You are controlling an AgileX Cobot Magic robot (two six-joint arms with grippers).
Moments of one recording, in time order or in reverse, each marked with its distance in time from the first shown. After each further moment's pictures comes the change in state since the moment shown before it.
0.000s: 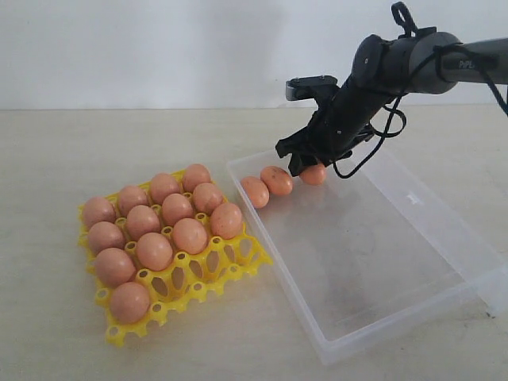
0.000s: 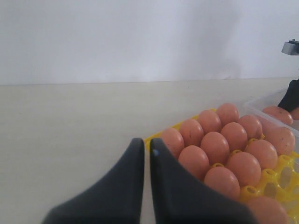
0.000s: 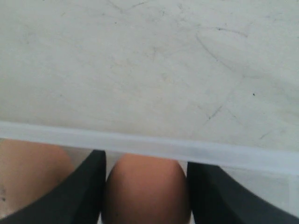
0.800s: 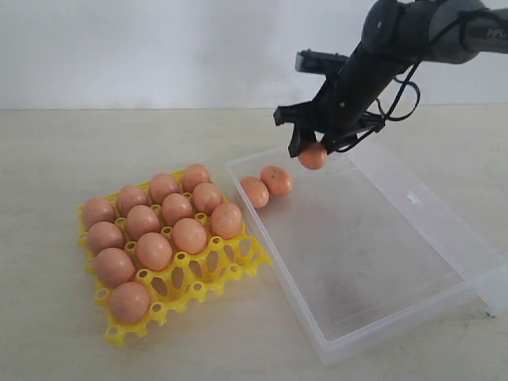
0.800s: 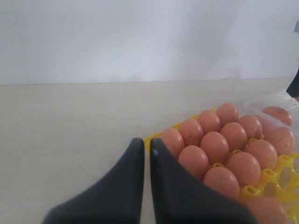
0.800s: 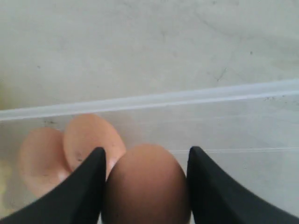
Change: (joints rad) left arm 0.000 0.000 0.000 0.000 0.000 0.000; right arm 0.000 -0.108 0.000 0.005 0.127 0.242
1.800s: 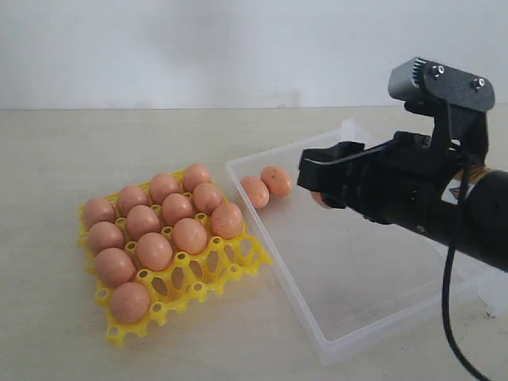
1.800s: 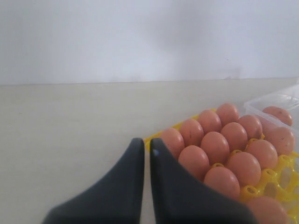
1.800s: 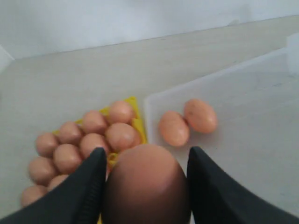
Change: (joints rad) left arm 0.000 0.000 0.000 0.000 0.000 0.000; right arm 0.405 -0.954 1.299 -0.017 -1.231 0.300
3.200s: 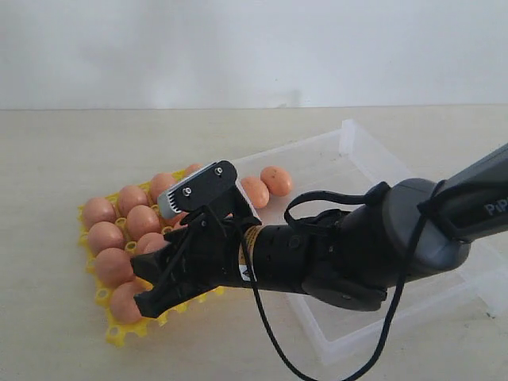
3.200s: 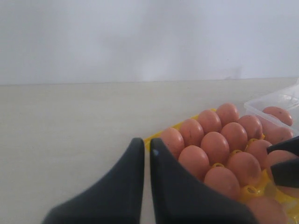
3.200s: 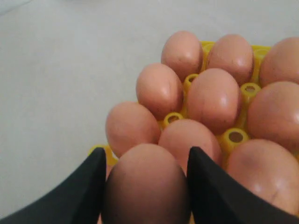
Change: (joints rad) left arm 0.000 0.000 0.000 0.000 0.000 0.000; right arm 0.135 0.686 -0.352 -0.825 -0.274 0.343
